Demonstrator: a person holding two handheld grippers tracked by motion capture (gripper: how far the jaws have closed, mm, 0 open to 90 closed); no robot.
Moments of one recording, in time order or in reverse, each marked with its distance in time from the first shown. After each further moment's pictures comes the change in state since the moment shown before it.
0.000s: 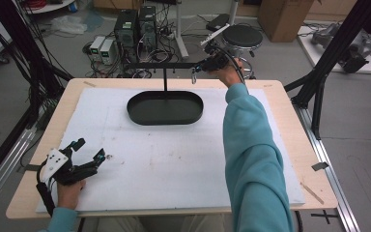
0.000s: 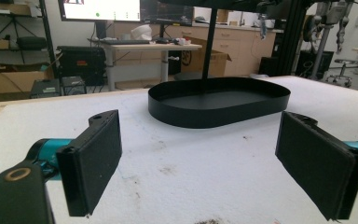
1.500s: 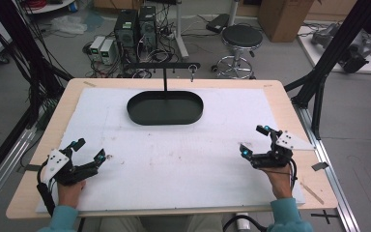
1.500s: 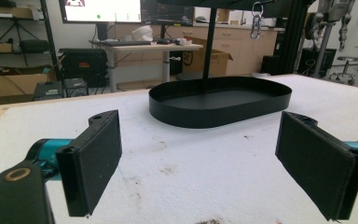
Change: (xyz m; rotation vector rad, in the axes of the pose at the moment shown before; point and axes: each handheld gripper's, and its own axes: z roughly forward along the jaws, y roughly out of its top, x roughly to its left) left arm -0.002 0.000 0.000 0.001 0.008 0.016; right arm 0.129 -0.297 -0.107 -0.649 -0.072 0.177
